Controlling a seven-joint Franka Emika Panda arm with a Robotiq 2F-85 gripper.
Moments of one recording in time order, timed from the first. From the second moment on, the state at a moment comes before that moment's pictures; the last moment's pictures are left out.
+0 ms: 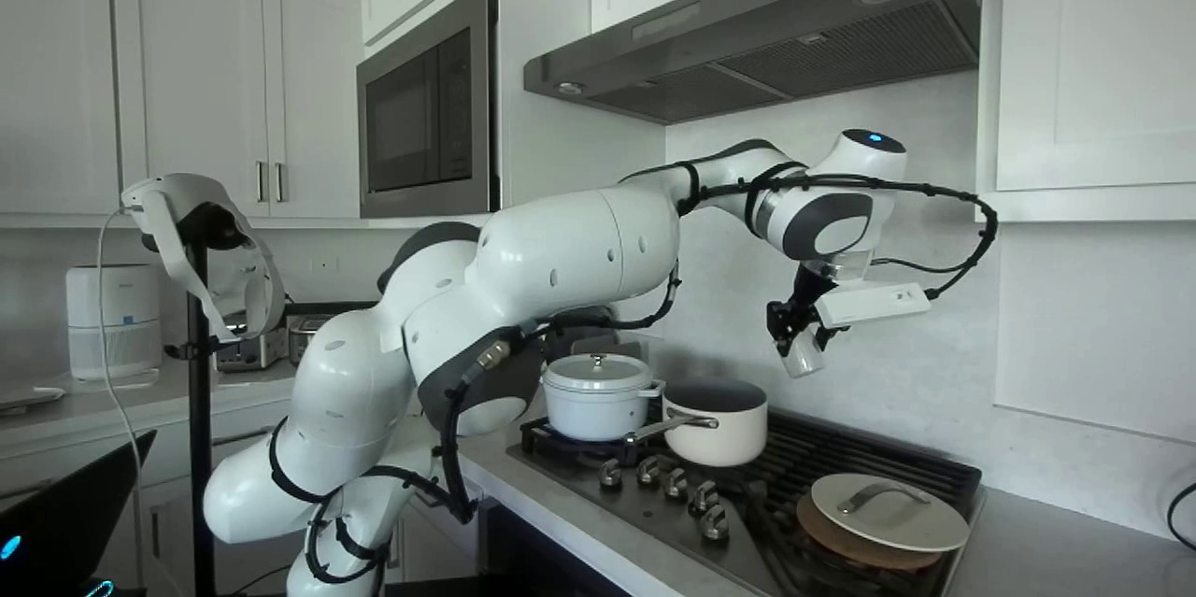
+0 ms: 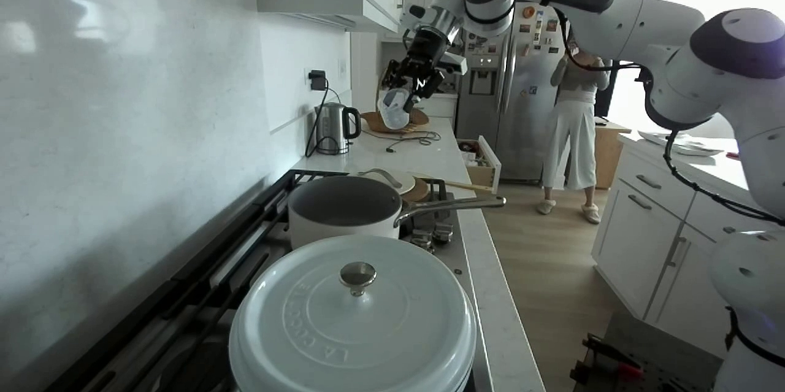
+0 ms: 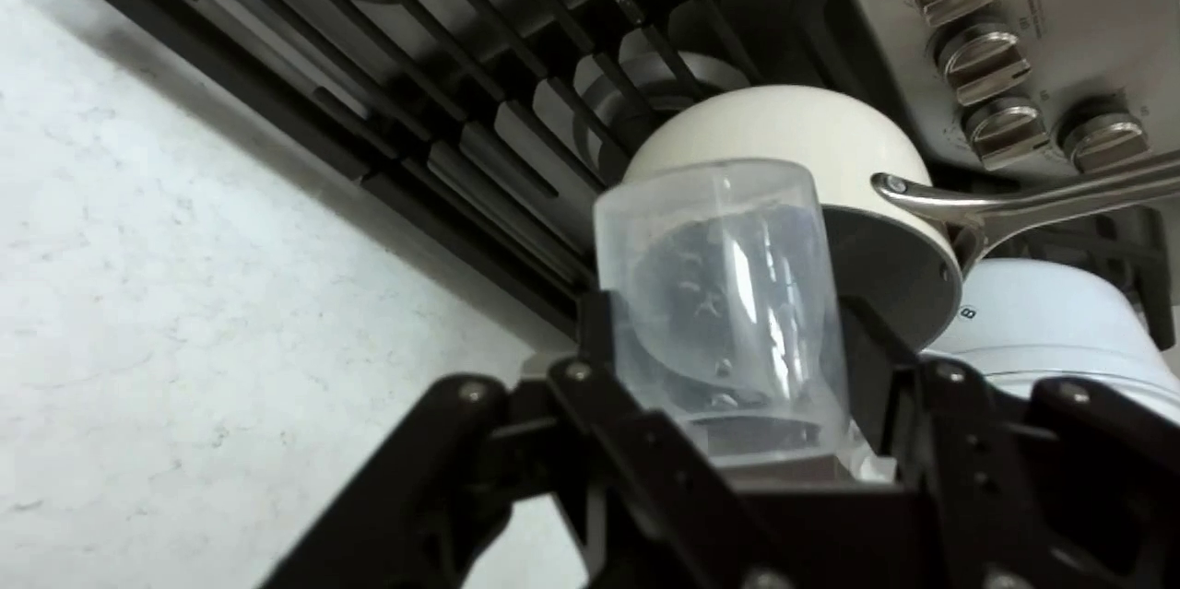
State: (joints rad) arm 2.09 -0.79 -1.65 -1.31 -0.26 1.71 -1.34
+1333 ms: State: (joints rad) arm 2.23 -1.03 -1.70 -0.75 -0.42 1.71 -1.10
